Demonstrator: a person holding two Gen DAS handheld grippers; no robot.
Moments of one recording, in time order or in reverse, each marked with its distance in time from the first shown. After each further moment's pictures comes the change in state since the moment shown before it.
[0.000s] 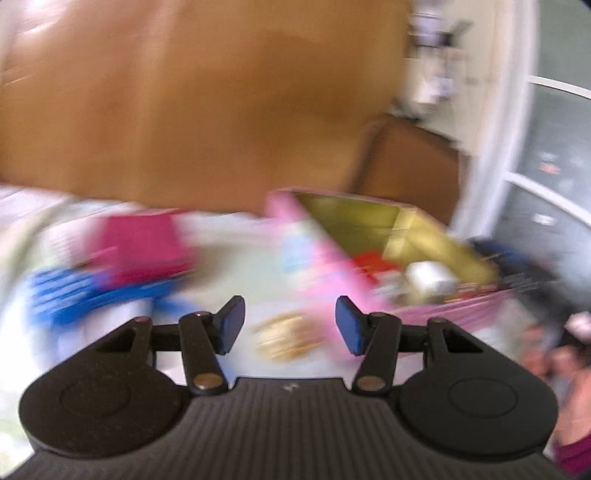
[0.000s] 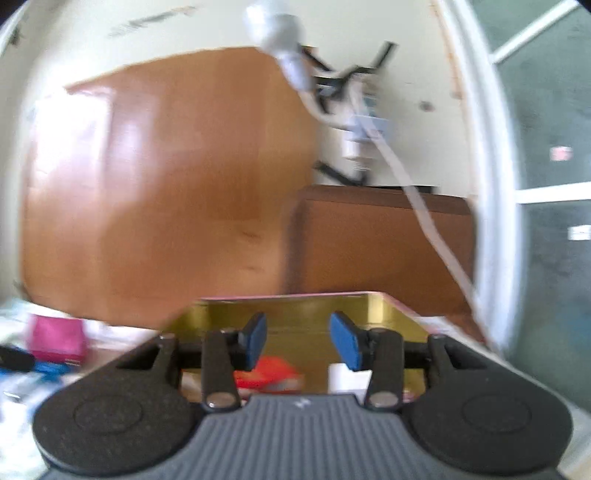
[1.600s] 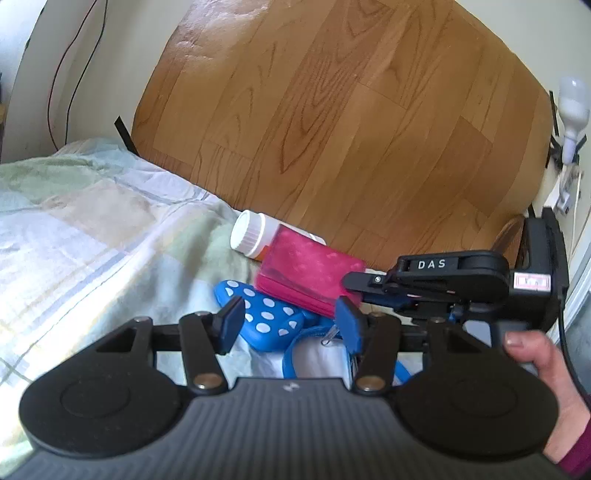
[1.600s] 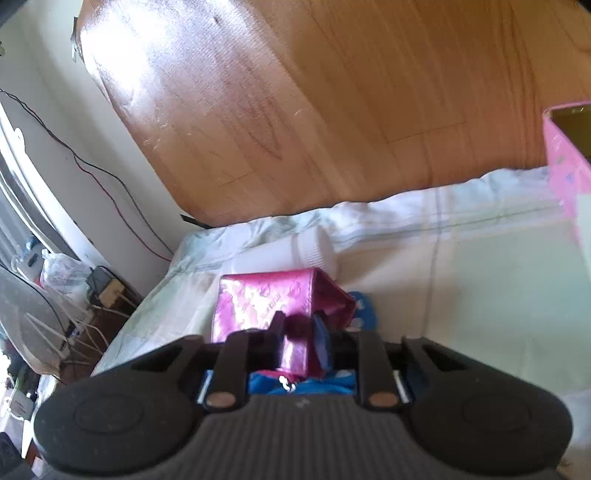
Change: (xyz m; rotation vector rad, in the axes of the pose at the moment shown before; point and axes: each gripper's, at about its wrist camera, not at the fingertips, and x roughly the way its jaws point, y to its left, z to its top) left arm -0.010 0.140 -0.010 -0.276 -0.176 0.160; right arm 0.188 0.238 -0.003 0.326 0.637 0.604
